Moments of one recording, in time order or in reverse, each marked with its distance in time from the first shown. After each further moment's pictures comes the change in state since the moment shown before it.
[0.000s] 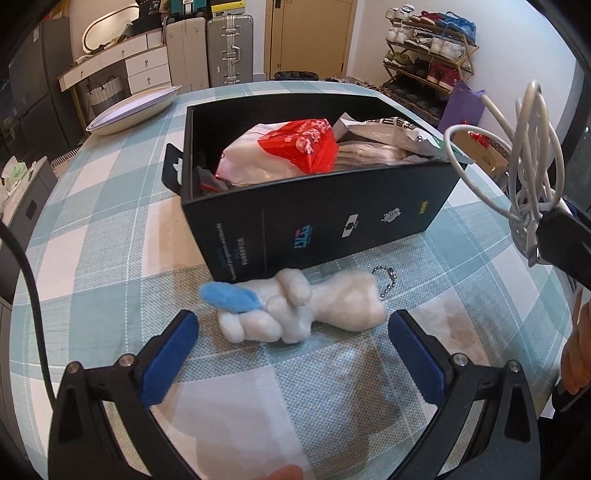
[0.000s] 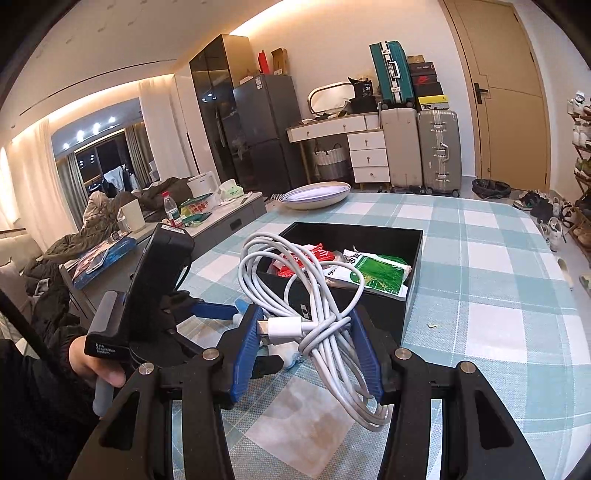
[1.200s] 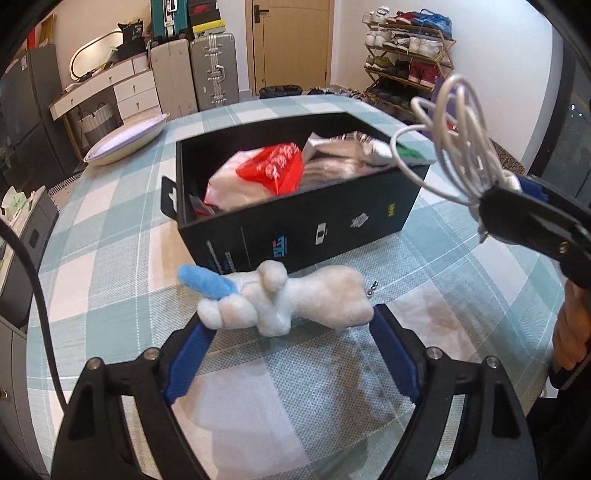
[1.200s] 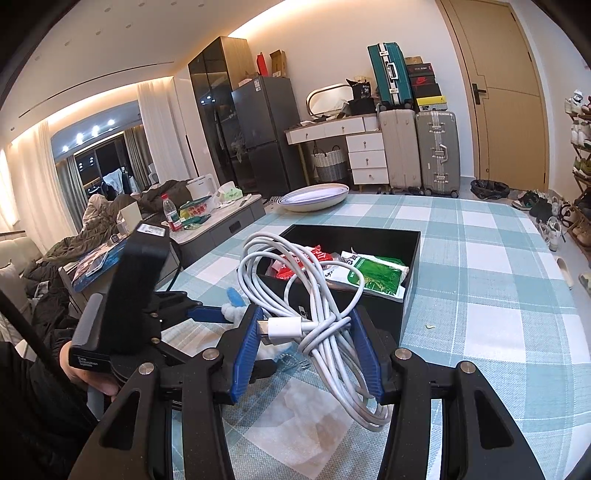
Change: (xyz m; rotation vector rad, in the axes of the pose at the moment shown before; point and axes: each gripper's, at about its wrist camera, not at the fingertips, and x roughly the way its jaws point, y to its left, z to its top) left arm -0.035 -0.021 -0.007 0.086 -0.062 -0.012; right arm -0.002 -0.002 -0.002 0.005 -0.020 -0.004
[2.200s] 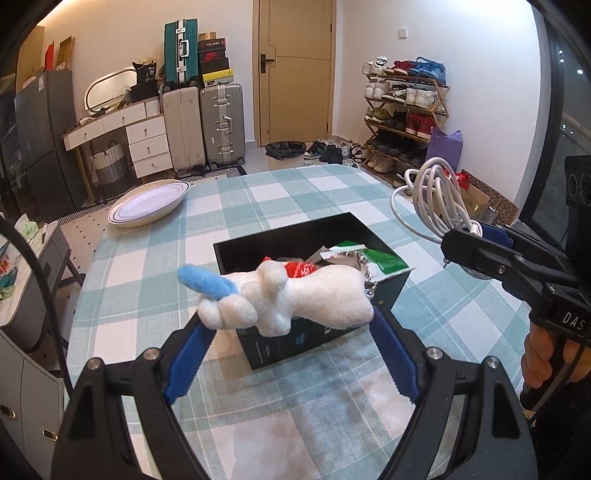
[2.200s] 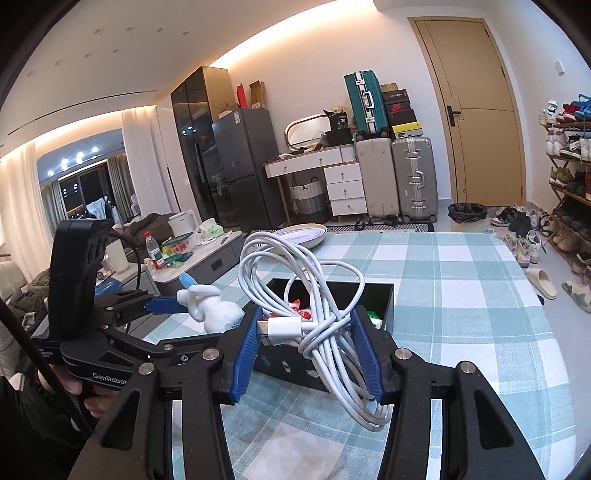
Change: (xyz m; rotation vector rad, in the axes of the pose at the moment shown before) left arm -0.065 0.018 0.041 -0.008 -0.194 0.010; right arm -0.024 0.002 0.039 0.047 -0.126 -0.082
